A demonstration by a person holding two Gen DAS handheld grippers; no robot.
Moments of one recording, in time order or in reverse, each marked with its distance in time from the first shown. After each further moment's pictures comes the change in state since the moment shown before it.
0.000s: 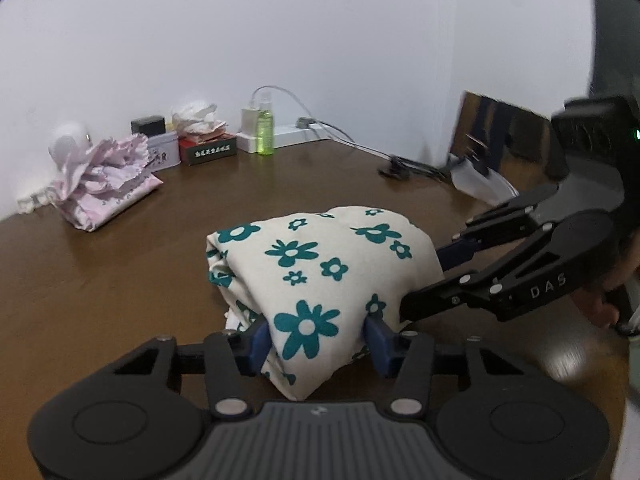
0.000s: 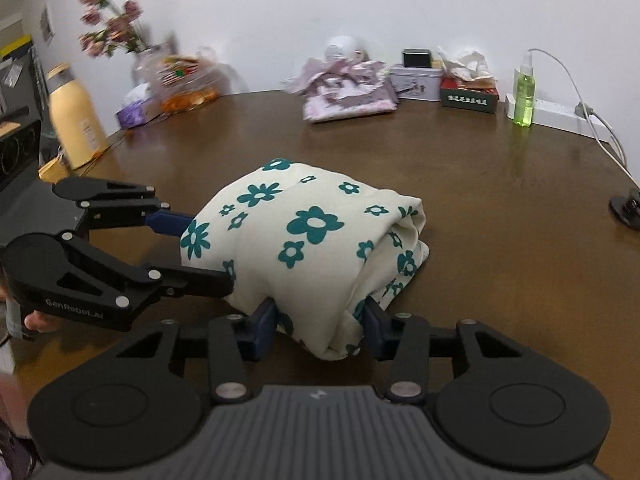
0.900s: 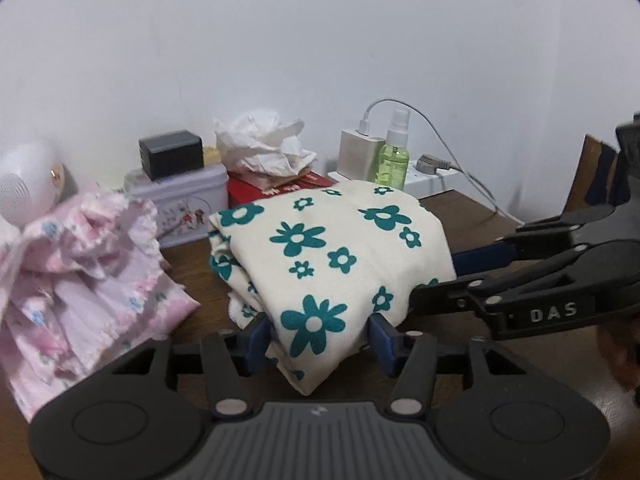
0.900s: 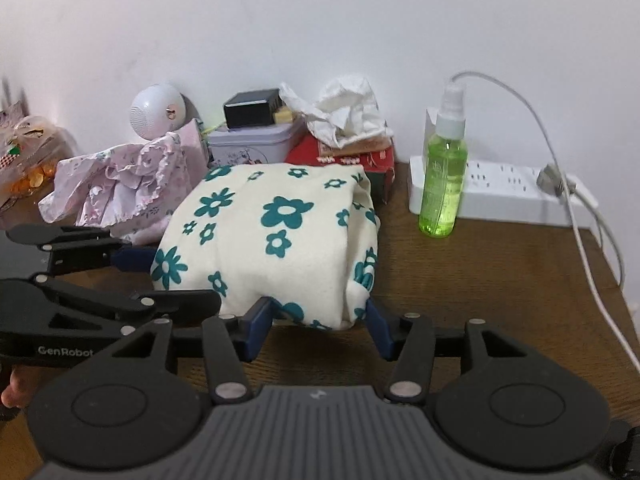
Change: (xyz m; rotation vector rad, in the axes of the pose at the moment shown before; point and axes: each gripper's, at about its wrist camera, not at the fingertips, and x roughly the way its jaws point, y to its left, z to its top) left arm 0.210 0.133 0.141 -0.051 -0.025 0.138; right arm 0.161 -0.166 0.169 0.080 -0.070 -0.227
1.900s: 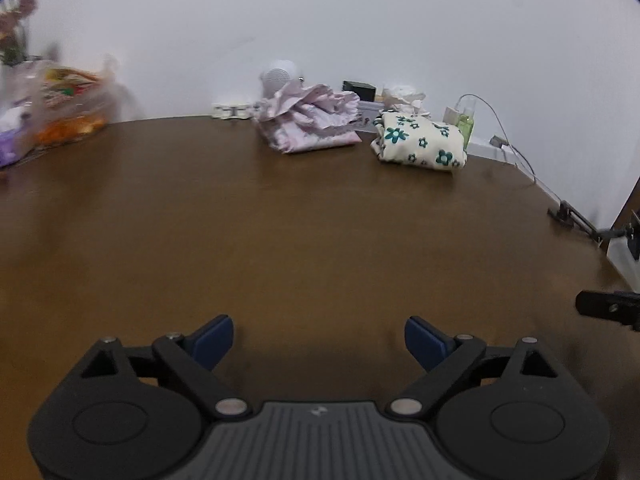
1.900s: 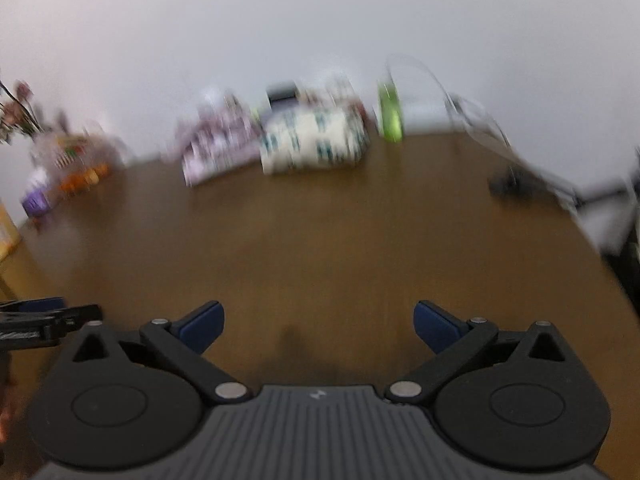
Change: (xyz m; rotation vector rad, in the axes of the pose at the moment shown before) left arm -0.288 -0.100 -0.191 -0.353 0.037 0.381; right arm -0.230 0.072 -0.185 0.172 -0.032 -0.063
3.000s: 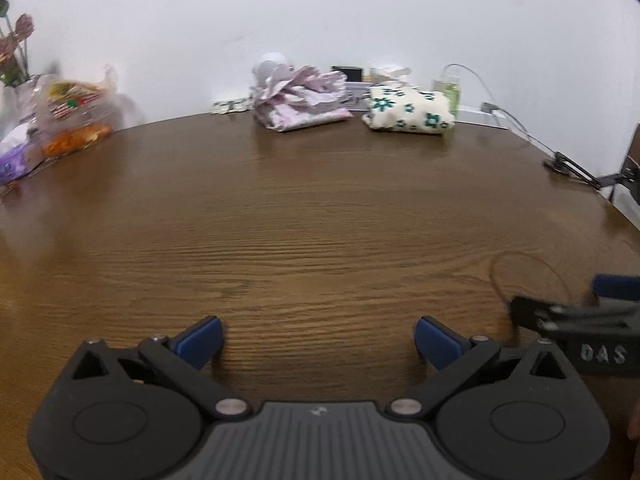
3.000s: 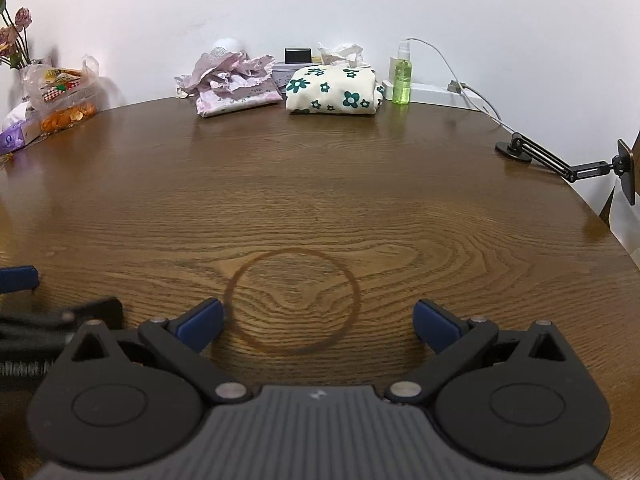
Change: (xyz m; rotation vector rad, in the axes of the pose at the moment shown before) left arm -0.006 -0.018 -0.039 0.082 0.009 0.048; right arm 0.004 0.092 -0.073 -0.101 -0.003 -0.147
